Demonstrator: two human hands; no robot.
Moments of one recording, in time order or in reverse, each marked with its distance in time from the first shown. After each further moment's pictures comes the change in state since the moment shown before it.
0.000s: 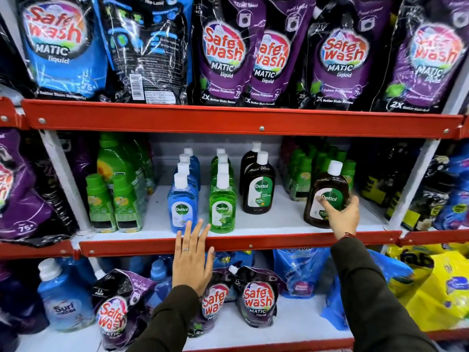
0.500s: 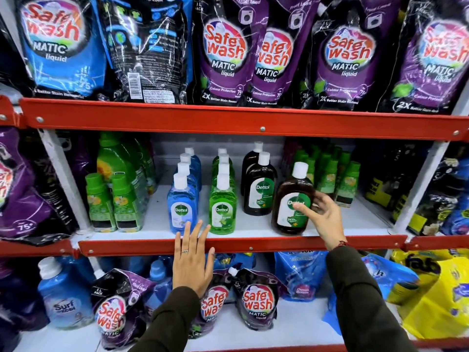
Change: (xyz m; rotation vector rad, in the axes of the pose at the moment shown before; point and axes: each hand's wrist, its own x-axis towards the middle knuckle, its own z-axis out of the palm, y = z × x) left_hand 0.001 0.003 0.006 -0.002 0.016 -0.030; right_hand -0.026 -0.015 0.018 0.214 -0.406 -0.105
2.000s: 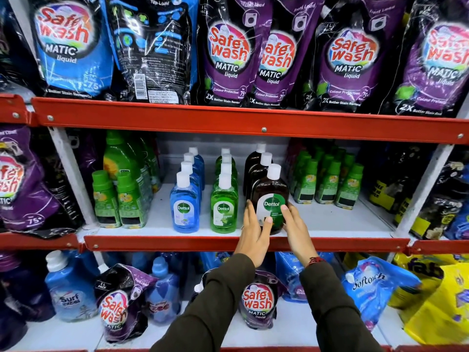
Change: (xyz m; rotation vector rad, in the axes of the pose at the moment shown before) left_hand 0.071 0.137 -0.015 -0.933 -0.354 -0.266; right_hand -0.048 -0.001 0.058 0.056 -0.212 0.115
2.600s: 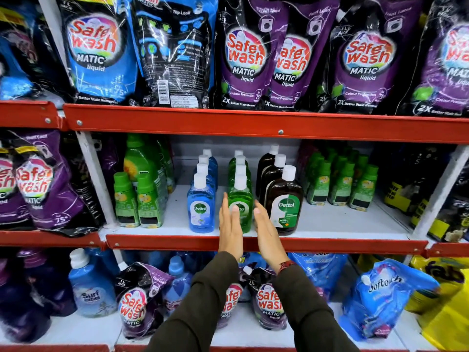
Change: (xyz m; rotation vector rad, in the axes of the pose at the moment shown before) left_hand -0.011 -0.012 -0.068 -0.275 0.334 -0.004; right_hand -0.024 -0.008 0.095 -0.017 -0.157 -0.047
